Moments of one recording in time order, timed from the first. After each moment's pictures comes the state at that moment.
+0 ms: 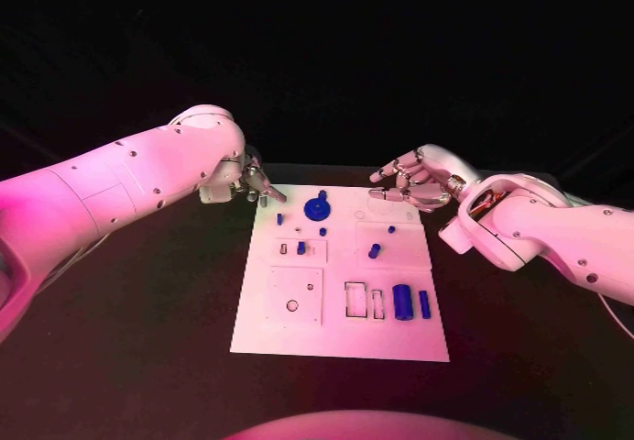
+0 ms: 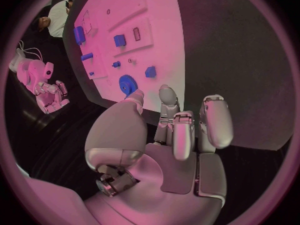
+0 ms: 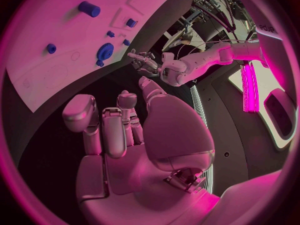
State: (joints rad) left arm 1.40 -0.46 0.01 0.97 -1.13 0.41 -0.62; left_hand 1.03 -0.04 0.08 0.29 0.14 0.95 0.05 0.53 0.62 1.23 -0.02 0.93 0.78 1.47 -0.08 1.57 1.31 0.05 1.45 0.03 1.31 1.31; right arm 1.24 -0.92 -0.01 1.62 -0.97 -0.39 0.04; right_hand 1.26 -0.06 0.11 0.11 0.32 0.99 0.14 0.11 0.08 1.21 0.05 0.97 1.01 1.47 -0.03 1.40 1.31 0.12 1.30 0.08 1.25 0.92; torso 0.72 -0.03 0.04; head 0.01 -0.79
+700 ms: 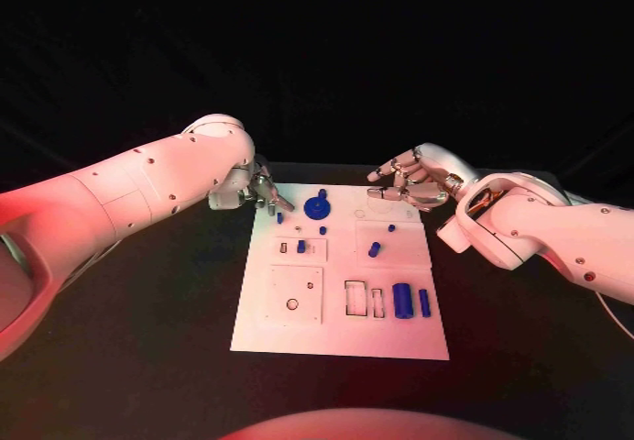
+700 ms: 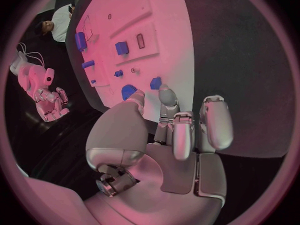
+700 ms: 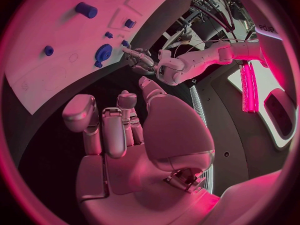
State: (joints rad) left arm 1.37 -0.42 -0.01 0.93 -1.13 0.44 -0.58; left_hand 1.05 -0.02 0.06 0.29 0.14 0.96 0.04 0.55 0.62 1.25 -0.03 0.94 0.79 1.47 -0.08 1.57 1.31 0.05 1.46 0.03 1.32 1.31; right arm 1.24 -0.91 -0.01 1.62 -0.97 -0.39 0.04; right_hand 1.26 -0.06 0.11 0.11 0.32 0.99 0.14 0.11 0.08 1.21 0.05 0.97 1.01 1.47 -0.03 1.40 1.31 0.12 1.30 0.08 1.25 0.92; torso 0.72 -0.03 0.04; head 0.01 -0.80
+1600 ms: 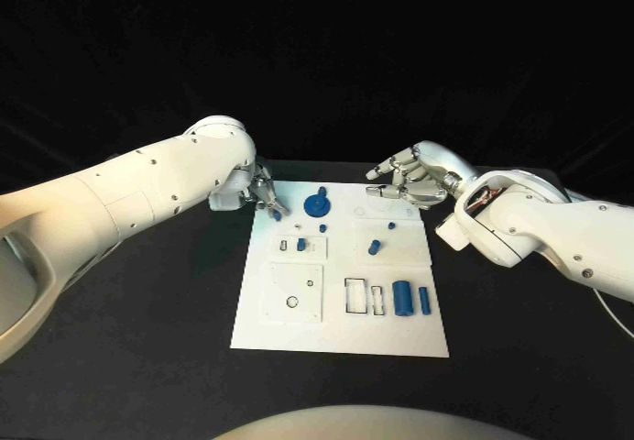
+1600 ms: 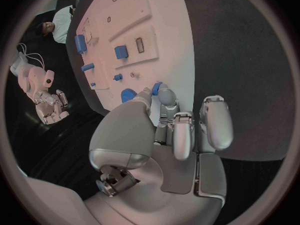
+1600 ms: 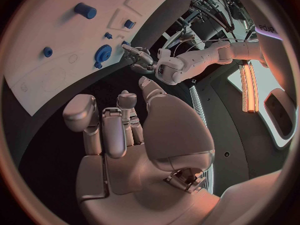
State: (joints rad) left arm 1.36 -0.41 -0.01 0.92 -1.13 0.46 -0.58; left_hand 1.22 0.03 0.10 0.24 0.14 0.96 0.03 0.57 0.61 1.25 -0.03 0.95 0.78 1.47 -0.08 1.57 1.31 0.05 1.46 0.02 1.32 1.31; right arm 1.24 -0.90 -0.01 1.61 -0.97 -0.38 0.04; right_hand 1.26 -0.06 0.11 0.11 0.32 0.99 0.14 0.11 0.08 1.21 0.05 0.97 1.01 1.47 -0.03 1.40 1.31 0.12 1.30 0.08 1.25 0.92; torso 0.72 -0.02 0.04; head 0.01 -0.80
